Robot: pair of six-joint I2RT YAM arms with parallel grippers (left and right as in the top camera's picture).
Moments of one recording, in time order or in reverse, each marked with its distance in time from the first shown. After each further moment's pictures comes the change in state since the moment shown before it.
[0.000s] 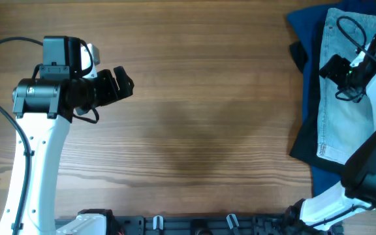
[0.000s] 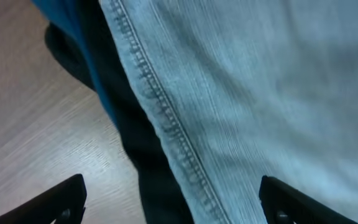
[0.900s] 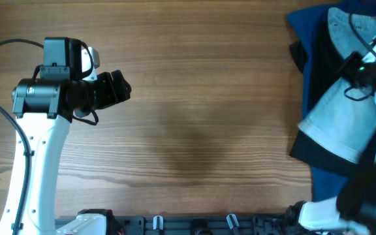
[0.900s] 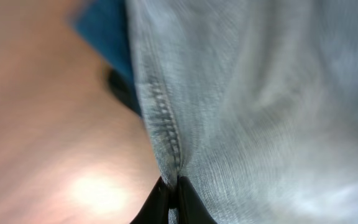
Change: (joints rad) left arm 0.000 0.000 0.001 -0.034 -0.016 0.004; right arm -0.005 -0.231 0.003 -0.014 -0.031 0.021
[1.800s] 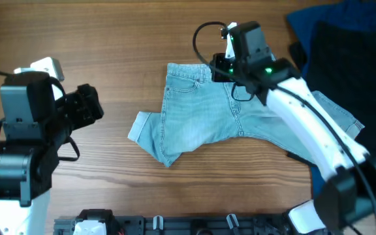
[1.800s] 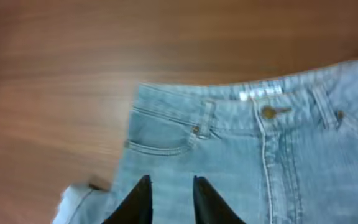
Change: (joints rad) left arm 0.000 -0.325 0.019 -0.010 -0.272 0.008; right arm 0.832 0.096 0.023 0.105 0.061 0.135
